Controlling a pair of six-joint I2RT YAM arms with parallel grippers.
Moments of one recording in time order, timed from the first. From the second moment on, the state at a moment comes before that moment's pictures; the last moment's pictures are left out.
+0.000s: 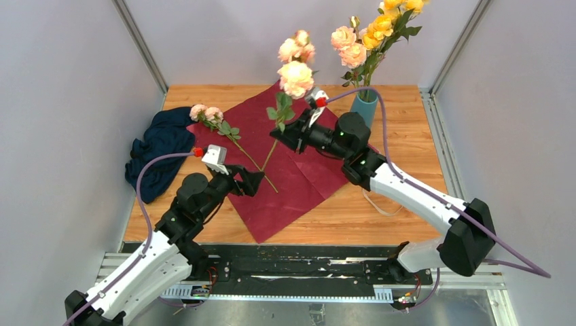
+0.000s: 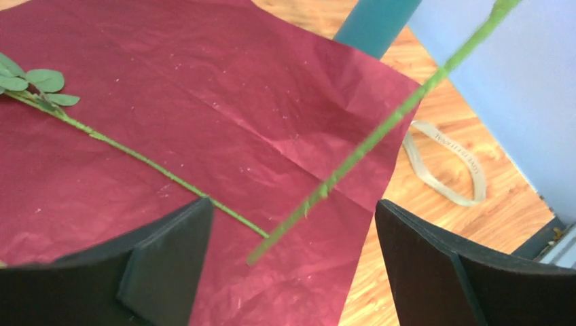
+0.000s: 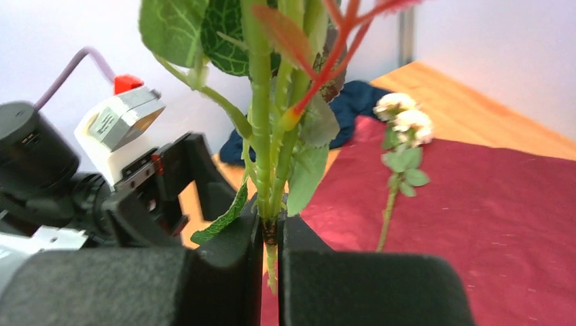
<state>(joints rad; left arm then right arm) -0.61 0.59 0.46 0.00 -0.05 -0.37 0.79 1.36 1.10 0.38 -0.40 0.26</state>
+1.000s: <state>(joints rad) -0.60 0.75 0.46 0.00 -0.14 -0.39 0.16 1.44 1.54 0.04 -0.15 -0.04</state>
